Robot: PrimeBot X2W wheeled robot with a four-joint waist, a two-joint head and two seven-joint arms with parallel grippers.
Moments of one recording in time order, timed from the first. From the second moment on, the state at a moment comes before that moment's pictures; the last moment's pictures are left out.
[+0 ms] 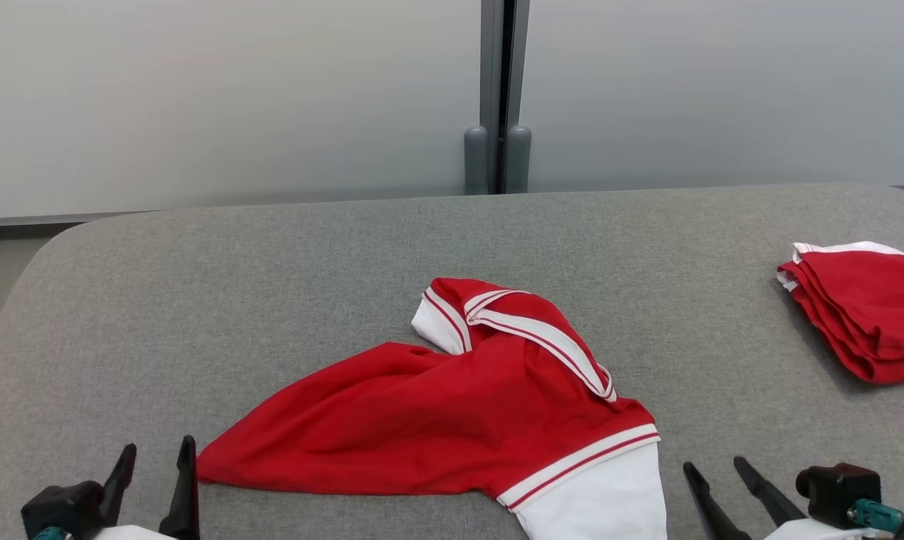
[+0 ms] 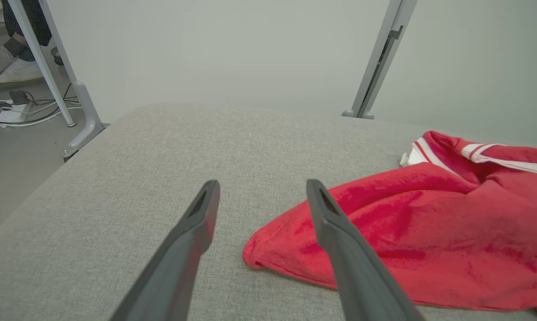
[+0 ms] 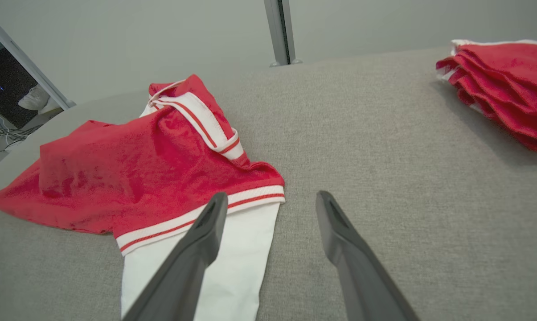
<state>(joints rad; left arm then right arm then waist) 0.14 0.28 -0.09 0.10 -0.47 0.10 -0.07 0.14 -0.17 0.16 0.05 0.41 0.13 0.10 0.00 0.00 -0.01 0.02</state>
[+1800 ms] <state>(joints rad) -0.19 0.35 -0.27 0.56 -0.65 -0.13 0.14 0.09 -0.17 0.31 0.05 0.65 0.13 0.40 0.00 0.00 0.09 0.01</state>
